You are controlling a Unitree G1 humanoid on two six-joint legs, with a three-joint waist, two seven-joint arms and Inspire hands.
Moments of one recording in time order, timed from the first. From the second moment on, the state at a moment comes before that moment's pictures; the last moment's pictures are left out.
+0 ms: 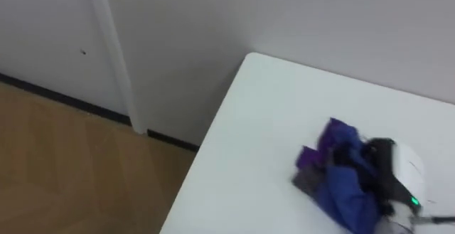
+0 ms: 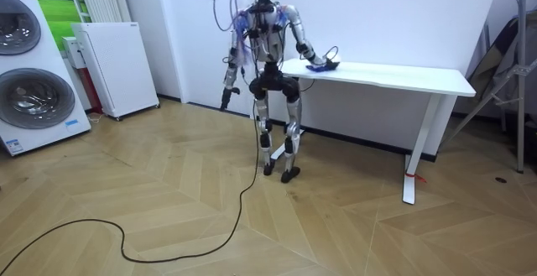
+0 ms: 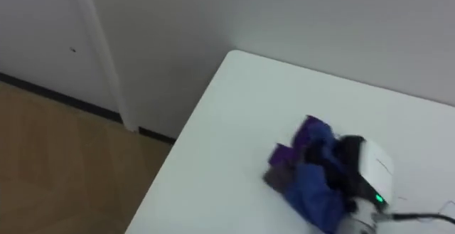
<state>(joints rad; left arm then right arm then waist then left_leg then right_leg) 0.33 0.27 0.23 1.02 0.29 0.16 0.06 0.16 -0.38 -0.06 0.71 -0.42 -0.12 -0.66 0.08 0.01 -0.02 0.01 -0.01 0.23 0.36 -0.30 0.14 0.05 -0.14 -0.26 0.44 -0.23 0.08</state>
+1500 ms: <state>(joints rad) 0.14 0.21 -0.05 1.00 0.23 0.14 0.08 -0.17 -0.17 0.40 0.41 -0.80 0.06 -0.36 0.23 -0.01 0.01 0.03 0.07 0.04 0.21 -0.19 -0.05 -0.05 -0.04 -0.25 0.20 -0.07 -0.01</state>
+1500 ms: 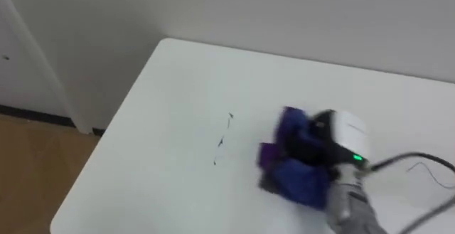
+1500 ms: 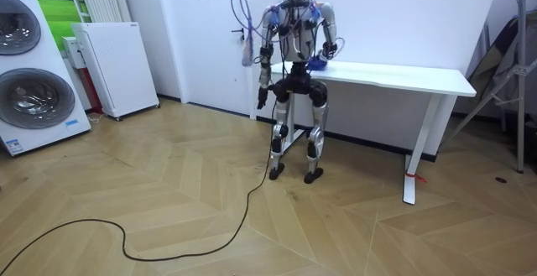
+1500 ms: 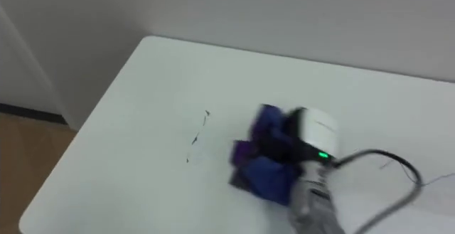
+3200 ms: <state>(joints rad) 0.32 0.26 0.24 1.02 0.33 0.15 0.04 0.21 -0.43 -0.11 0.78 -0.46 -0.13 -0.71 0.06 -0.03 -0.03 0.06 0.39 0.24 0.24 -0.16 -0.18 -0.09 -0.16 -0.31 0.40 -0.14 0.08</state>
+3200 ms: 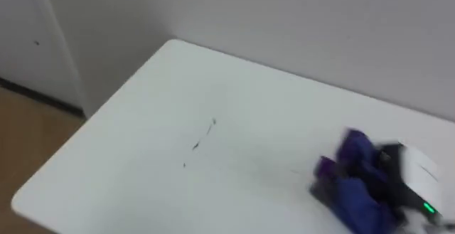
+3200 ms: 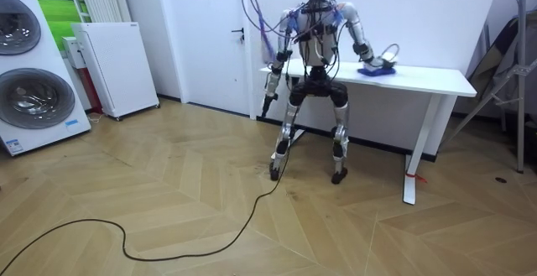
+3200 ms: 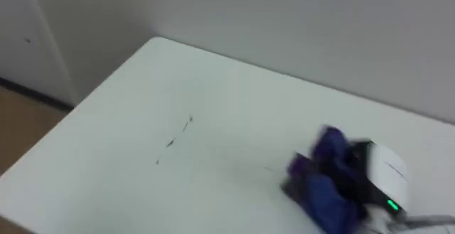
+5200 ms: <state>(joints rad) 0.34 0.22 0.13 0.94 0.31 0.20 0.06 0.11 -0.24 0.18 0.44 -0.78 -0.06 -0.58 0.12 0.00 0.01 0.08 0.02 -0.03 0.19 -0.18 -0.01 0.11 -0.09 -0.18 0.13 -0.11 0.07</state>
